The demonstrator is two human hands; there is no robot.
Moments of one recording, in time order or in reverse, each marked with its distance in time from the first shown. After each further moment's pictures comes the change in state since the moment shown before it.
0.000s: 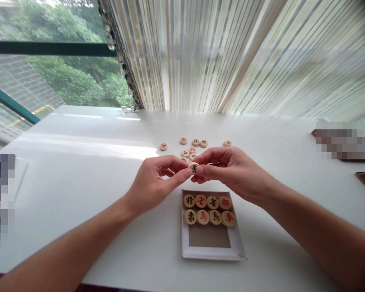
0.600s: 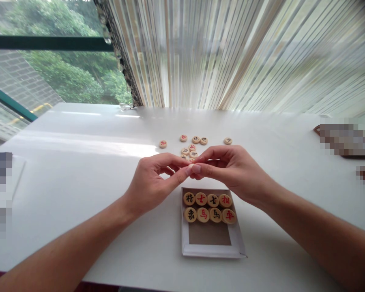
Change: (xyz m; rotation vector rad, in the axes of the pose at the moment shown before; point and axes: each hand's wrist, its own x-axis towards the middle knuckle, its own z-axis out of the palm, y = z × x) left_hand -0.003 0.004 0.003 0.052 0.016 0.098; right_hand -0.005 0.003 0.006 -0.085 0.034 -0.084
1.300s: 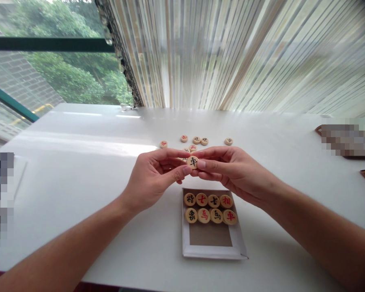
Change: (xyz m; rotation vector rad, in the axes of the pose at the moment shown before) left_hand 0.003 -0.001 -0.003 -0.315 0.043 -0.153; right_hand 0.003 -0.001 -0.002 0.279 0.016 0.192
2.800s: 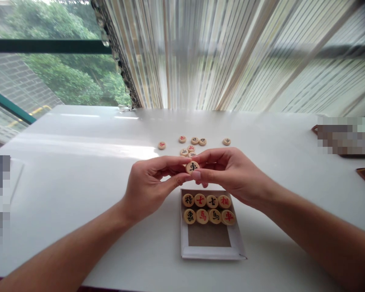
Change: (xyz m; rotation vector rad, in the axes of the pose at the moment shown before) left_hand -0.010 -0.003 0.005 0.248 0.049 0.238; right_hand -0.002 0.003 -0.002 -0.223 -0.071 -0.118
